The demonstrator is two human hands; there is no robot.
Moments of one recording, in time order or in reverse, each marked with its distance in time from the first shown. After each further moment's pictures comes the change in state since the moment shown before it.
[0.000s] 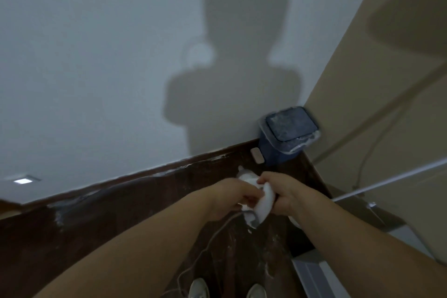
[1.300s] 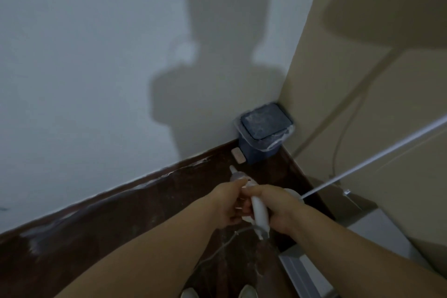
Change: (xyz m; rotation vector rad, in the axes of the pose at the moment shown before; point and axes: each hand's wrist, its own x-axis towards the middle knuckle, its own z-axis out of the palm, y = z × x) left_hand 0.048 0.020 0.071 -0.281 0.033 -0.182; right_hand -0.014 0.014 -0.070 0.084 -0.046 -0.124
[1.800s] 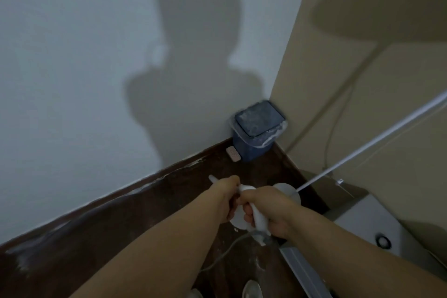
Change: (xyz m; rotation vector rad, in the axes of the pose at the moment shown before) left_hand -0.010 0.007 -0.017 0.135 0.256 -0.151; right_hand -0.017 0.023 0.040 -0.170 0.063 -0.062
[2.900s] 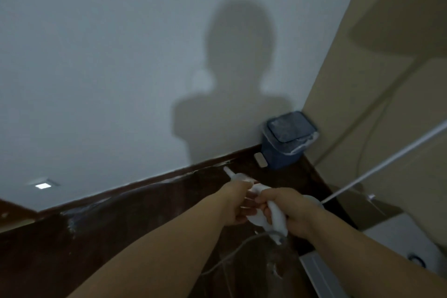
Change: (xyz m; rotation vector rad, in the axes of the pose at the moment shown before) left_hand -0.057 -0.097 -0.055 -0.145 -0.132 0.179; right_hand -0.045 0.058 0.033 0.017 -0.100 -0.055
